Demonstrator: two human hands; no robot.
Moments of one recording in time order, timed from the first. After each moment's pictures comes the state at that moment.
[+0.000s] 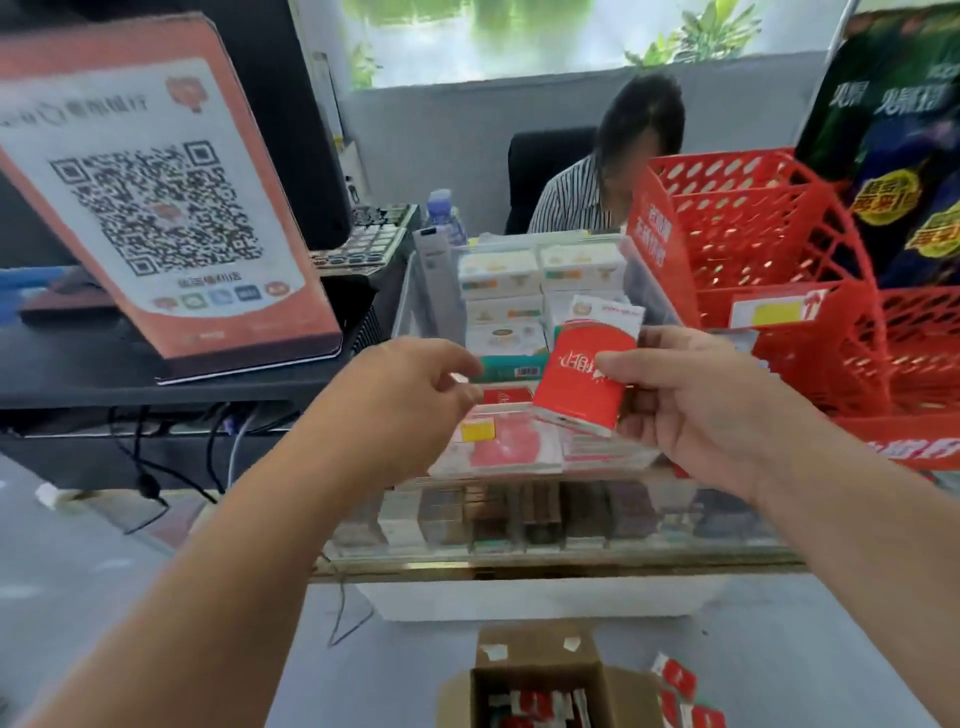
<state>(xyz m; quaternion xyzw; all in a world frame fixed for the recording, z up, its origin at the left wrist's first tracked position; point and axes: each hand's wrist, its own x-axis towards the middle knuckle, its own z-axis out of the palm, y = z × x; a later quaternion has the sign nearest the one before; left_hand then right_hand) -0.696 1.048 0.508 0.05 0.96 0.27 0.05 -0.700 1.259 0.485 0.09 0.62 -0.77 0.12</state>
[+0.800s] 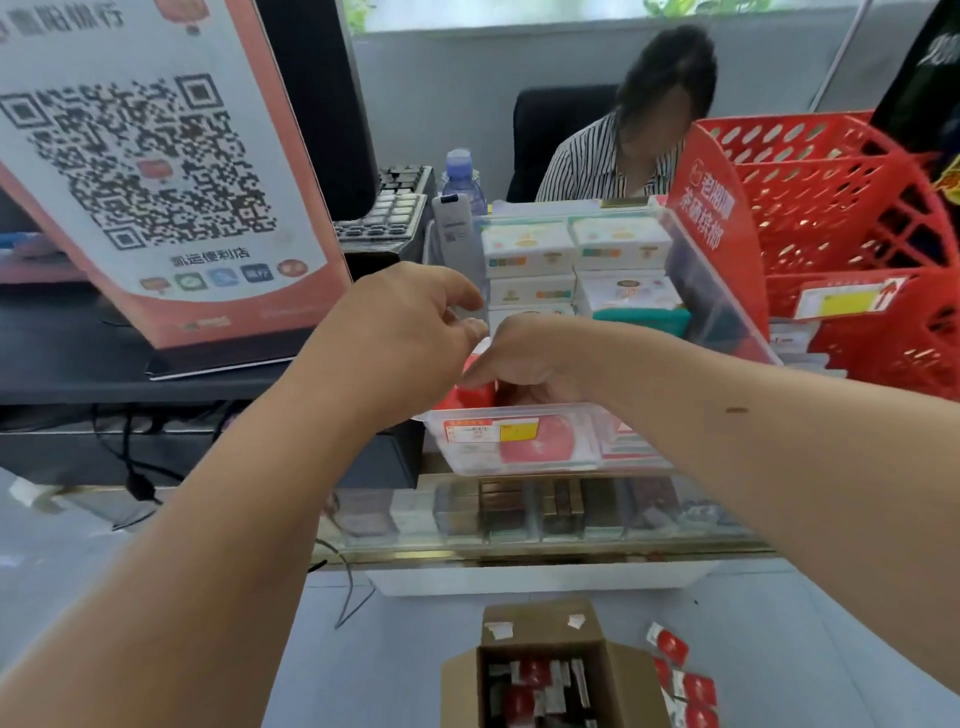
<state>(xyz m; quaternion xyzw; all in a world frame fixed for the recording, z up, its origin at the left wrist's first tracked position) -0.746 1.016 0.513 0.06 0.96 0.29 0.00 -0.824 1.142 0.443 0.04 0.85 -0.43 0.30</state>
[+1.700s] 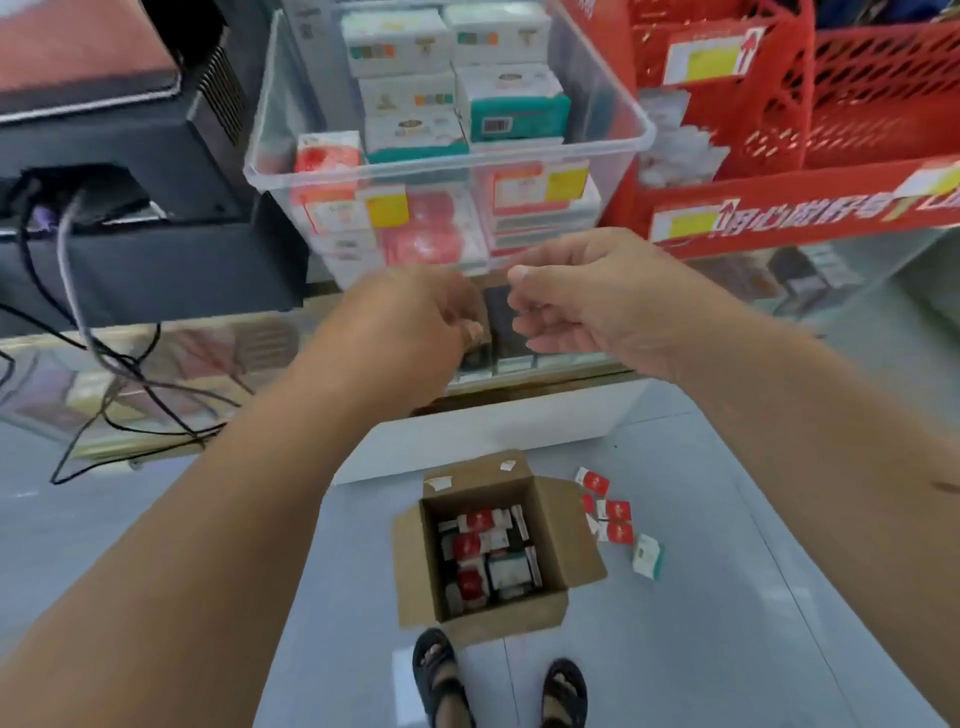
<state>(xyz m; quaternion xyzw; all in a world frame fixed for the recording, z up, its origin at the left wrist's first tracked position) -0.638 1.078 0.417 0.11 0.95 0.27 0.12 -0.638 1.249 0.405 0.10 0.78 -0.60 0.14</state>
